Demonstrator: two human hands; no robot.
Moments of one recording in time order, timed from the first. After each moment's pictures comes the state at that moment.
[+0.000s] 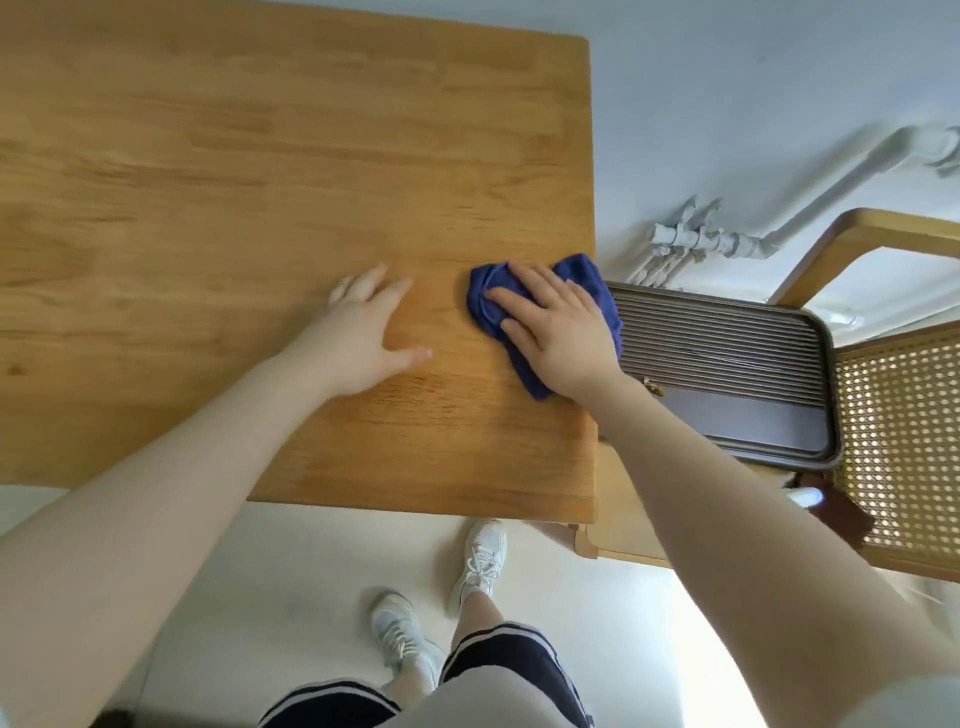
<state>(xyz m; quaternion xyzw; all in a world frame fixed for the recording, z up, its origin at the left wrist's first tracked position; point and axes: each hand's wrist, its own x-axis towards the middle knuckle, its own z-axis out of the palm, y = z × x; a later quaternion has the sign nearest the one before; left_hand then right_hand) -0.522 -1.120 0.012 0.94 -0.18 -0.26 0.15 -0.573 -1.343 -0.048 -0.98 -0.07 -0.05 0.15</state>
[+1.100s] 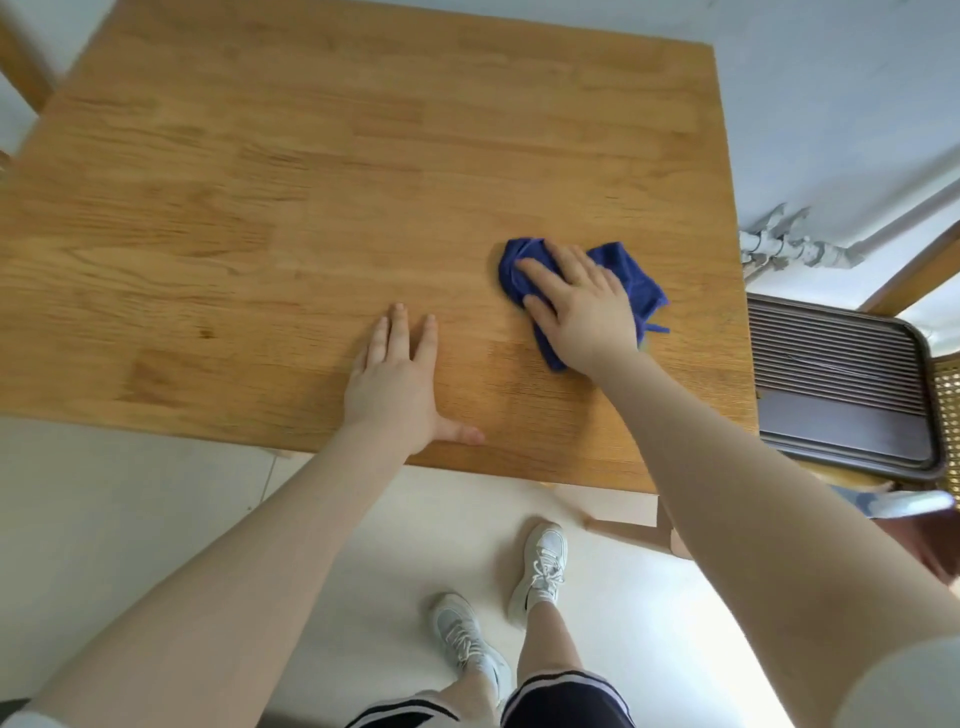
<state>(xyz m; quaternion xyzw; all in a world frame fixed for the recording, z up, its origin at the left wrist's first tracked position) -0.572 -0.997 -0.011 0.96 -0.12 -0.25 0.02 -0.544 -1.203 -0.053 -0.99 -0.01 -0.04 0.12</state>
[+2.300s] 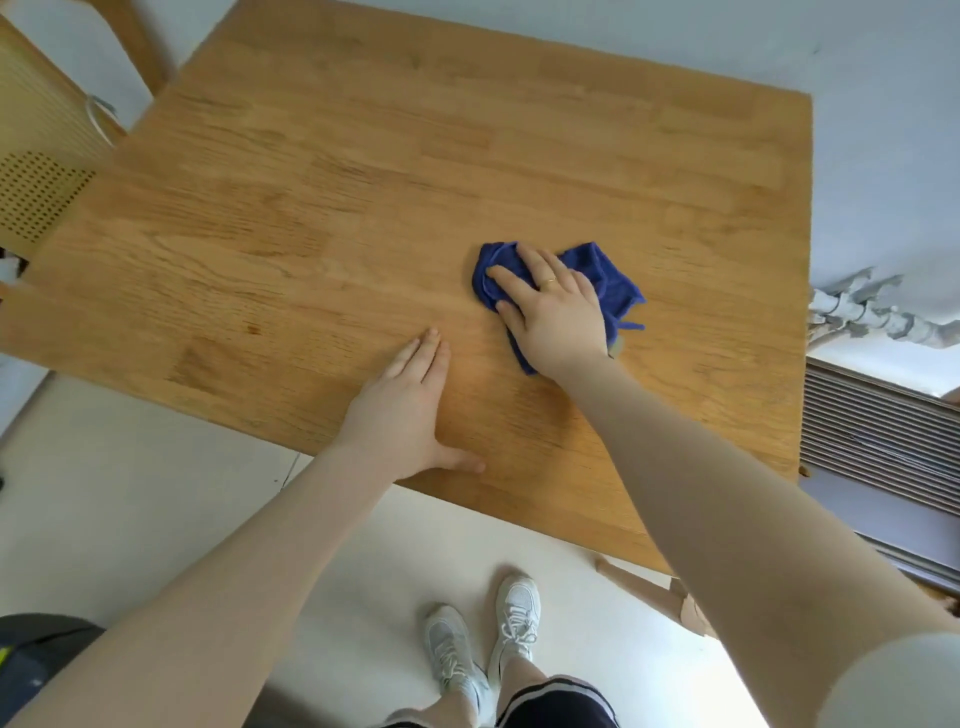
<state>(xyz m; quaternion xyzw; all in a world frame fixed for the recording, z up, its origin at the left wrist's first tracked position) -0.565 -0.983 -0.007 0.96 -0.14 -0.24 0.05 -0.490 -1.159 -0.057 -0.99 -0.10 0.00 0.12</state>
